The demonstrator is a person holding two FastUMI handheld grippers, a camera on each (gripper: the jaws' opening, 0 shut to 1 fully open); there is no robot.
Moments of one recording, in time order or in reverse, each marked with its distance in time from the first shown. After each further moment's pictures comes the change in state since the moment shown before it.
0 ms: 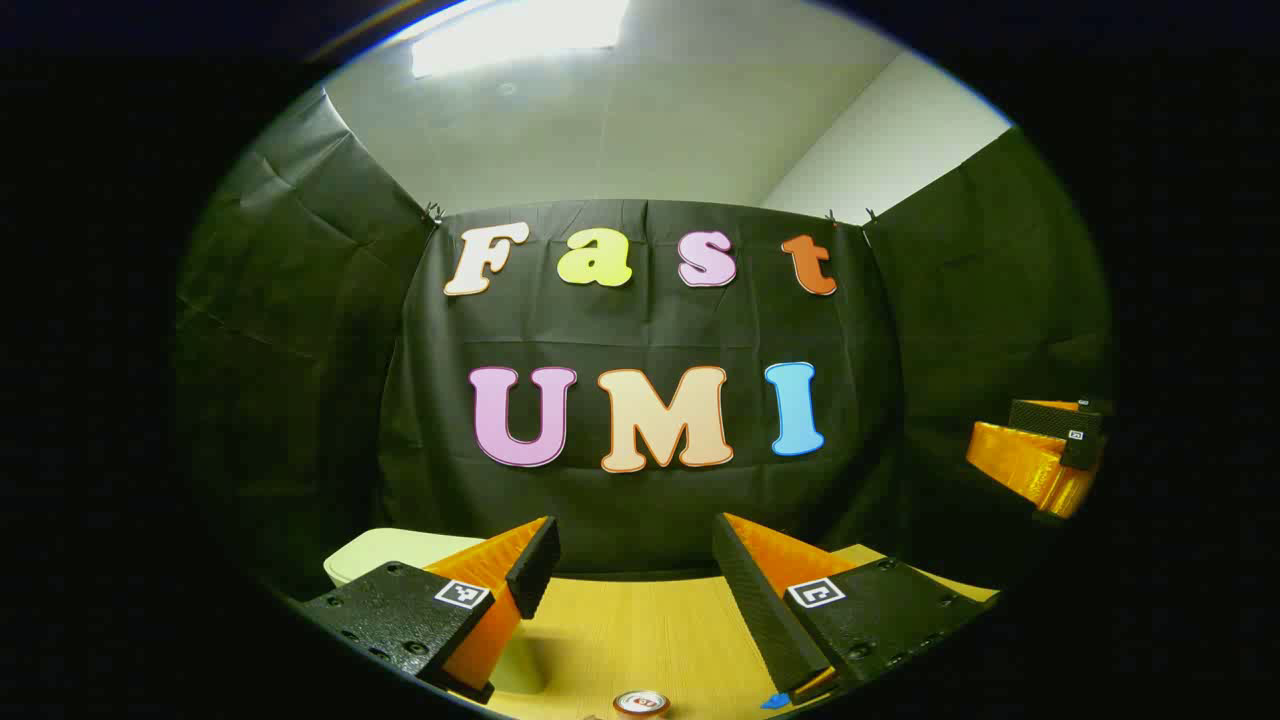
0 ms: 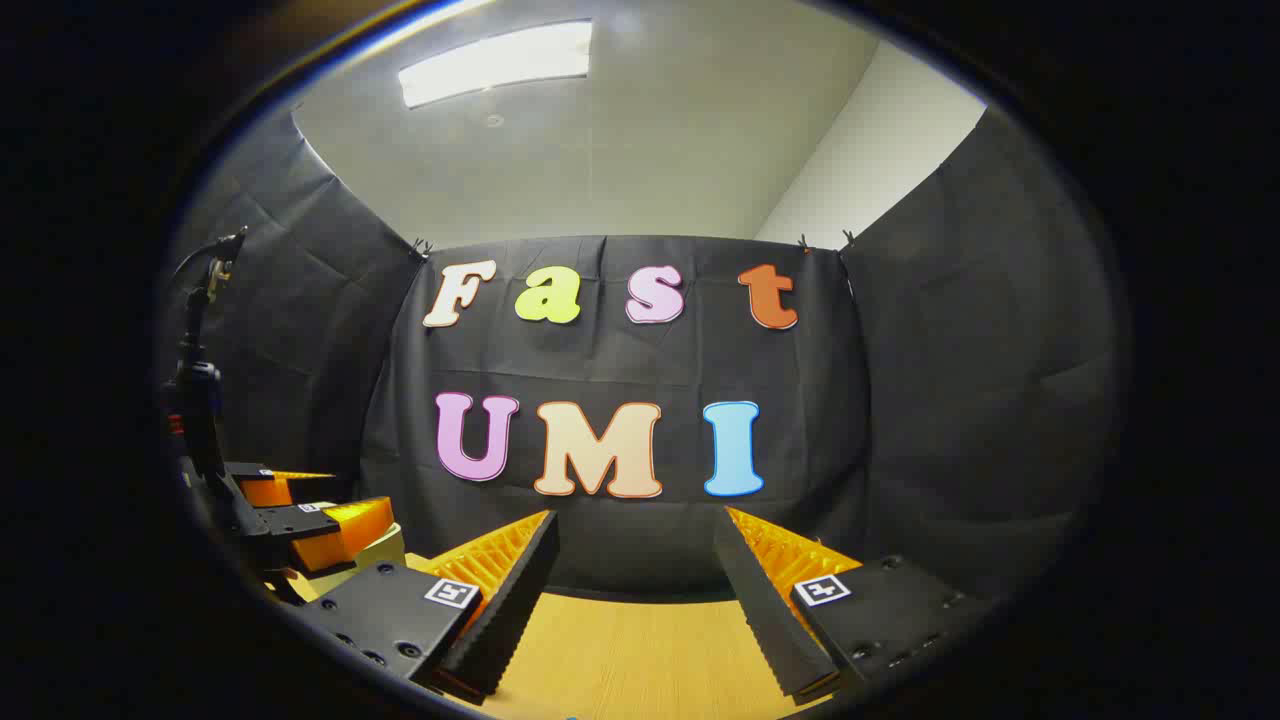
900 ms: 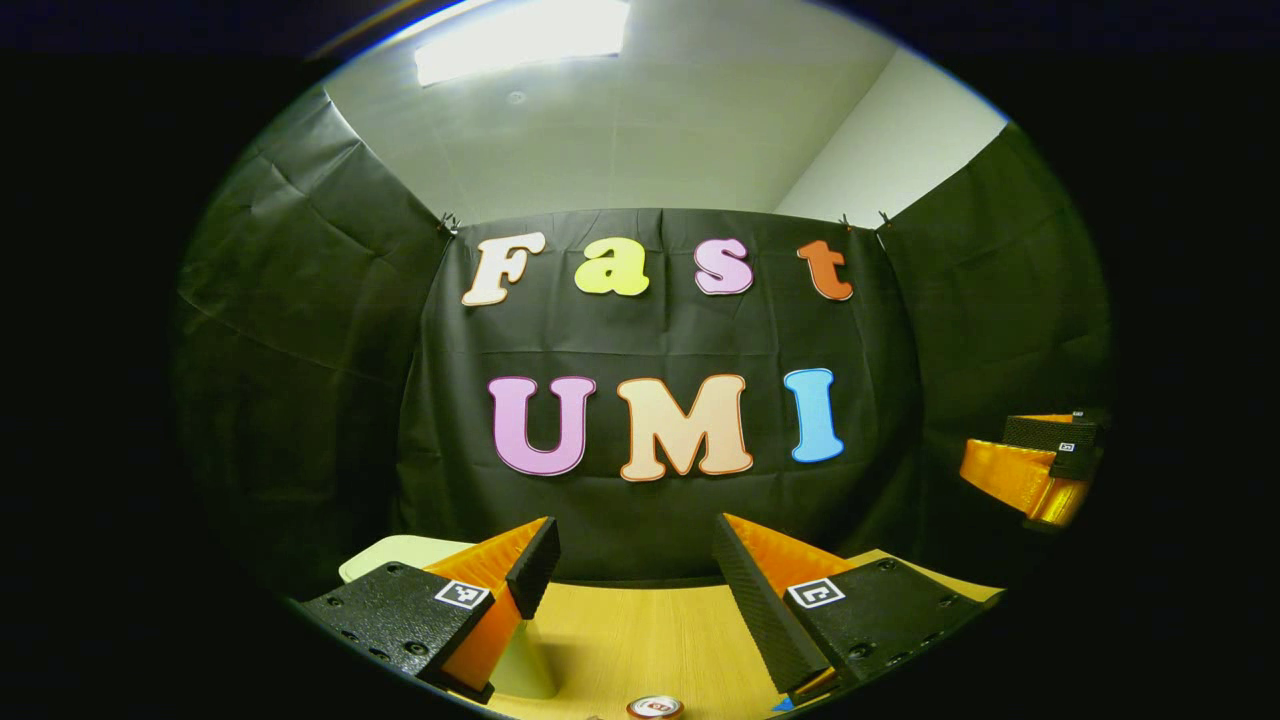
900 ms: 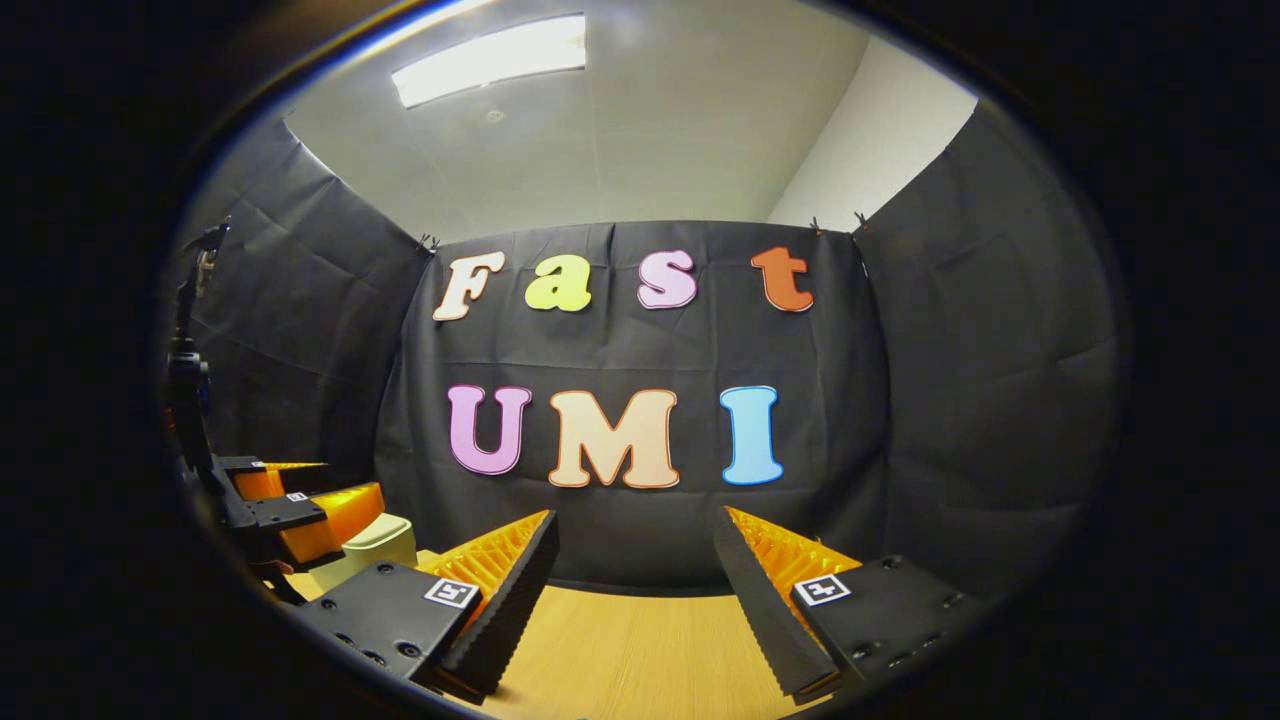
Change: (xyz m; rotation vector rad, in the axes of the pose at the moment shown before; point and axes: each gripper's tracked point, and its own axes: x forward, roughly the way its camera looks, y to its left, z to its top) left arm 0.001 0.015 -0.001 0.007 -0.014 0.053; right arm 0.018 0.010 -0.008 0.020 0.026 0.051
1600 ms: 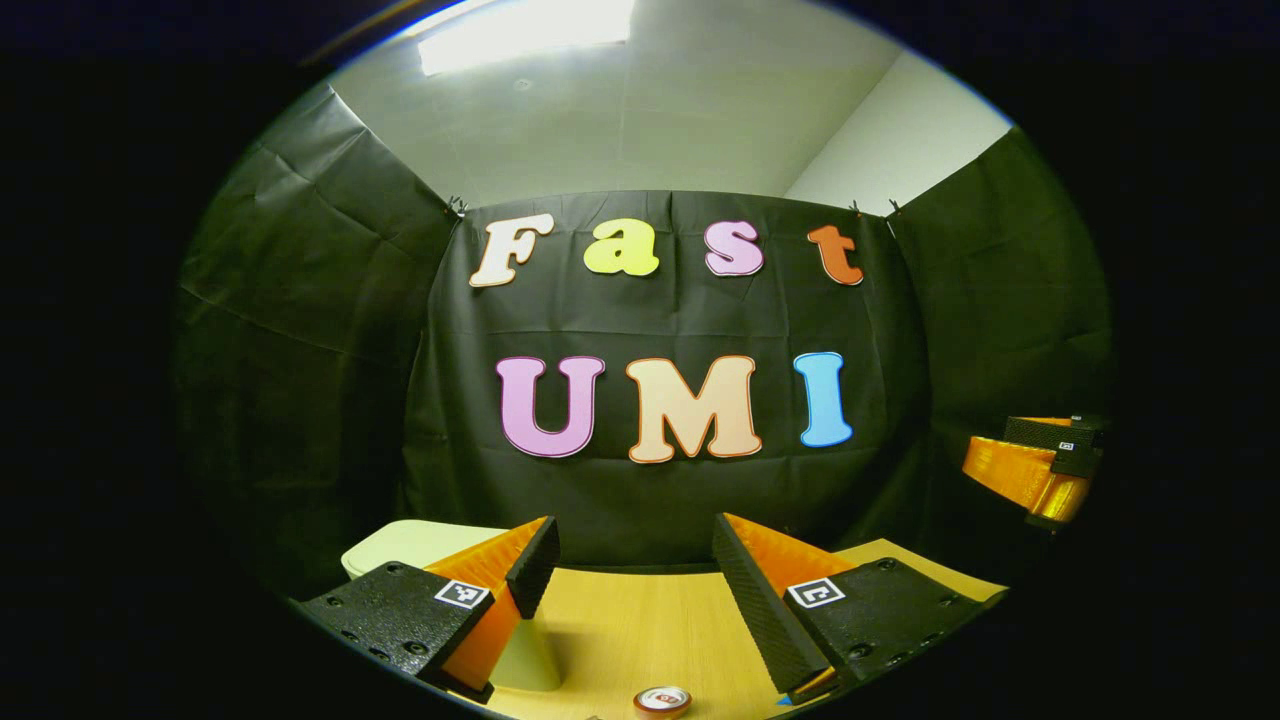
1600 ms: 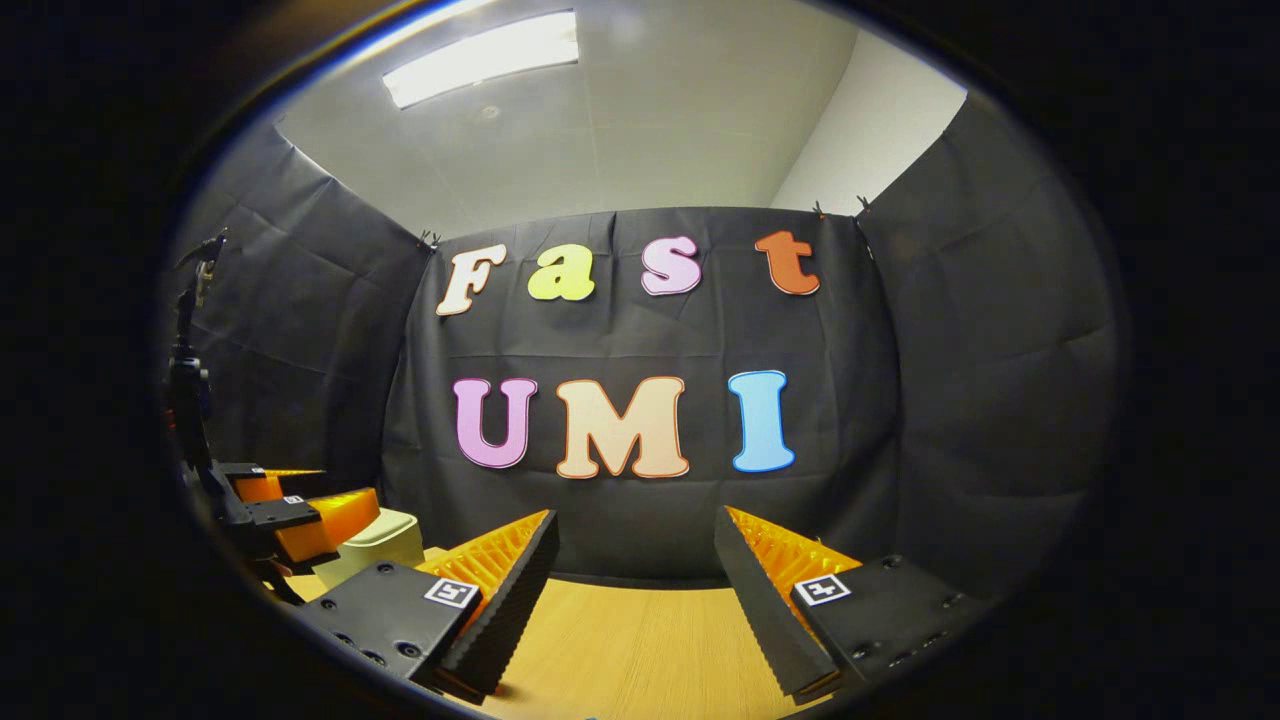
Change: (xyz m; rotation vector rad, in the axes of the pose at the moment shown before) left arm 0.001 0.016 -0.012 0.000 0.041 0.027; right arm 0.013 0.006 -0.013 0.022 0.029 0.030
